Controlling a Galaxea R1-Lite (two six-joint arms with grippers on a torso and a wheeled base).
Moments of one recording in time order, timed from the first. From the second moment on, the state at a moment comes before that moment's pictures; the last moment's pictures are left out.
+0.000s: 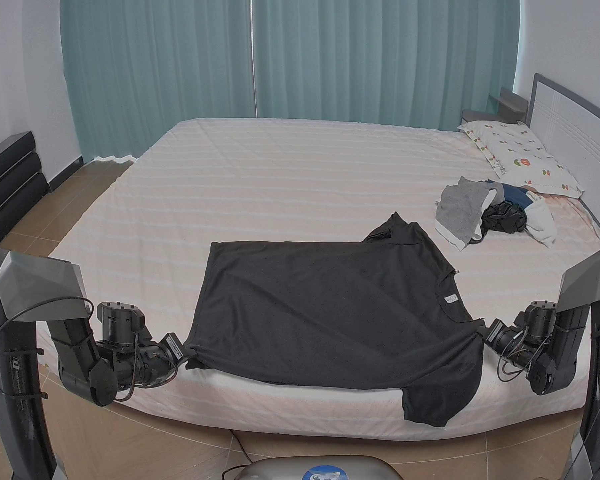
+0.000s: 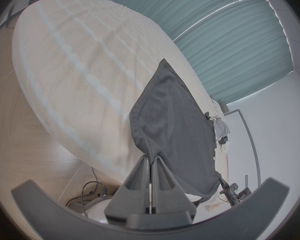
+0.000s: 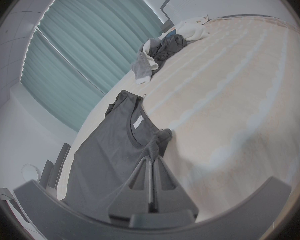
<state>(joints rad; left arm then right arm) -0.11 2.30 -0.48 -1.15 -0.31 -0.81 -0.10 2.49 -0.46 -1.55 0.20 0.64</state>
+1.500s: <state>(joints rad) -0.11 2.29 -0.49 -1.15 -0.31 -0.82 -0.11 2.44 -0.23 -1.55 0.37 0.44</state>
